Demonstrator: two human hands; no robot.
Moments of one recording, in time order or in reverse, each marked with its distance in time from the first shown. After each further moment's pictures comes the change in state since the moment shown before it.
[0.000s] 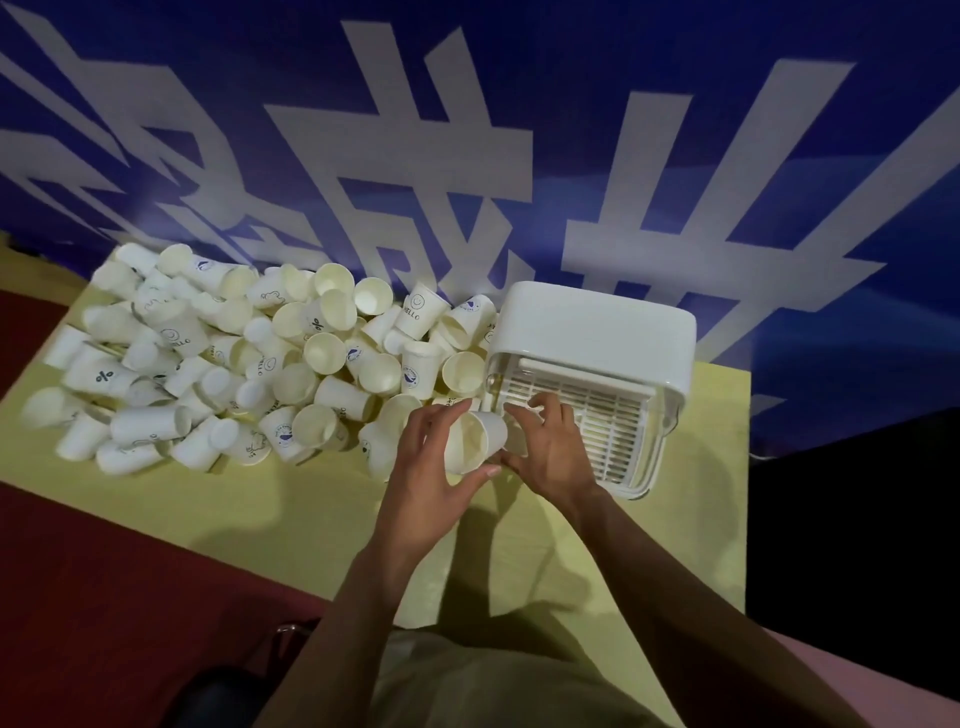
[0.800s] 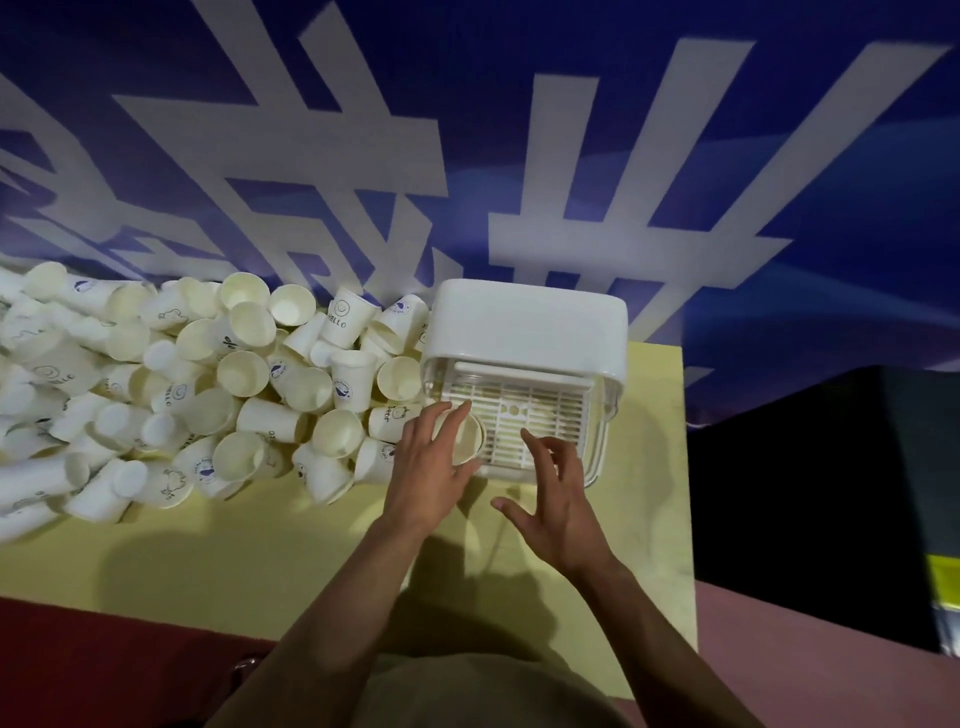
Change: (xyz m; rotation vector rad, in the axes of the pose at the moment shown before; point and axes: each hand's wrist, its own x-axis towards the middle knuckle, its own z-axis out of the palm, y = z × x) left_hand 0.045 -0.023 0.085 0.261 -0.239 0.007; right_hand -0.093 0.037 -0.016 0.292 0.181 0.066
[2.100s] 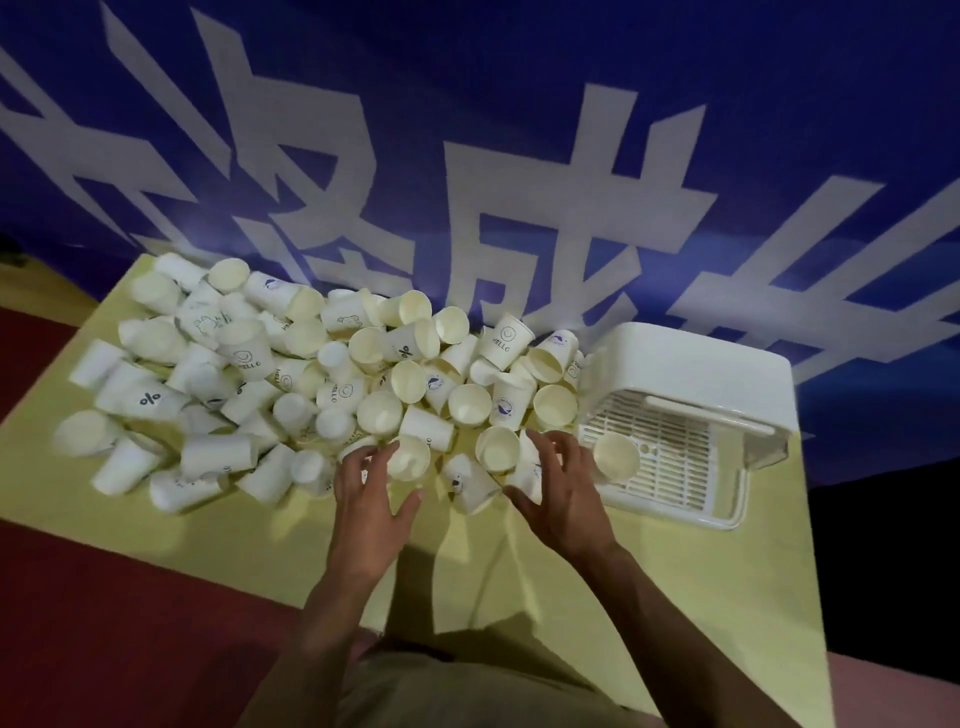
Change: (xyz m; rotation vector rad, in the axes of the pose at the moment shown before) left_hand -0.100 -0.231 -0.151 -0.176 0.280 -0.204; right_hand 0.058 -0.176 0.127 -0.271 0.032 -0.192
